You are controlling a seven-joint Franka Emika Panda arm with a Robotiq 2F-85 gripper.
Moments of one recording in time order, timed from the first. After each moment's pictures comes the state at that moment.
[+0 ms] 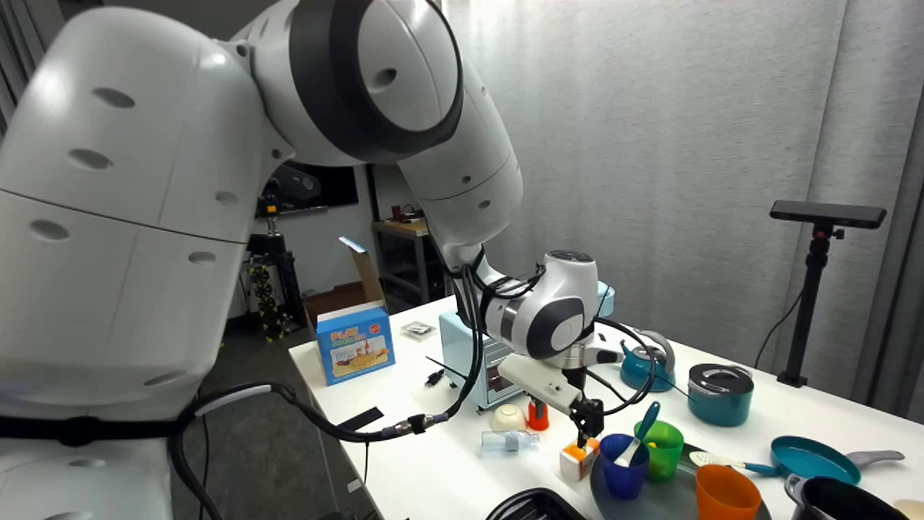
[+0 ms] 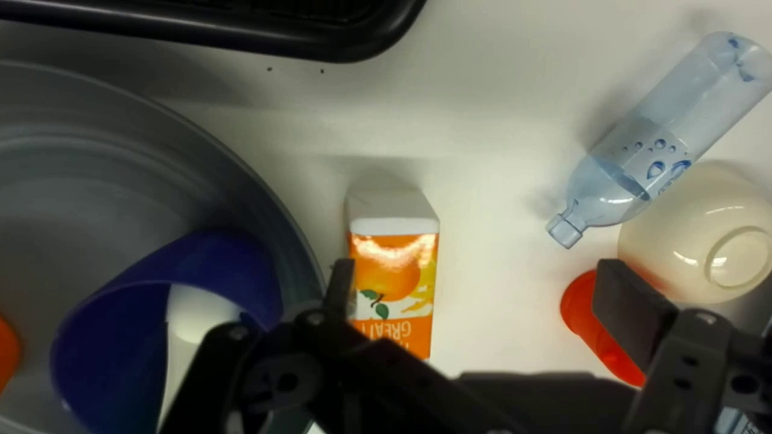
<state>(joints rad) 0.08 0.44 0.12 -2.16 0.07 2.67 0.01</state>
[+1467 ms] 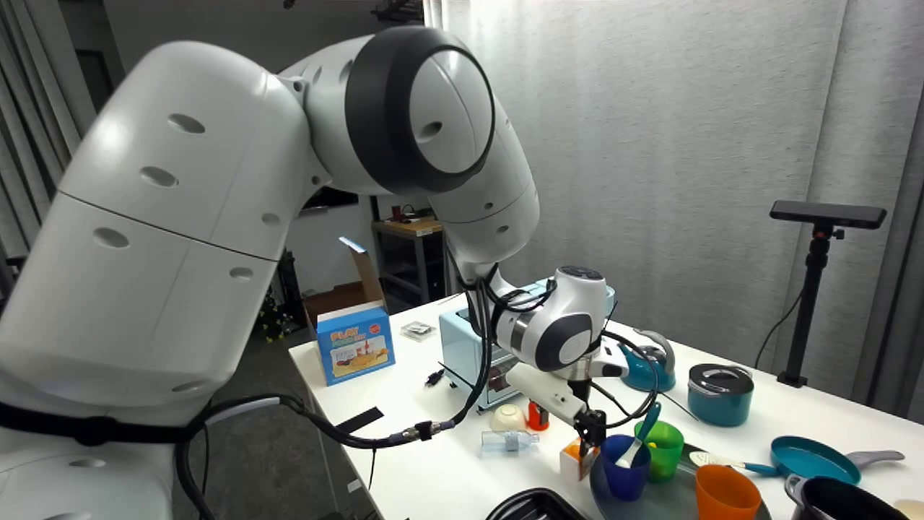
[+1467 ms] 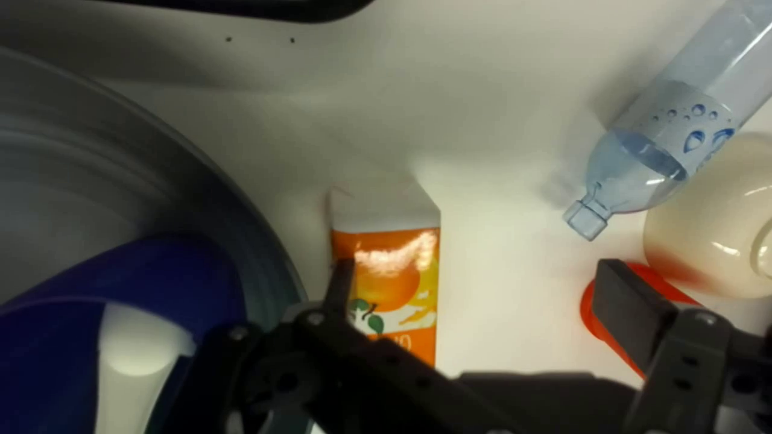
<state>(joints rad) 0.07 0.55 0.13 -2.07 0.10 2.67 0.01</state>
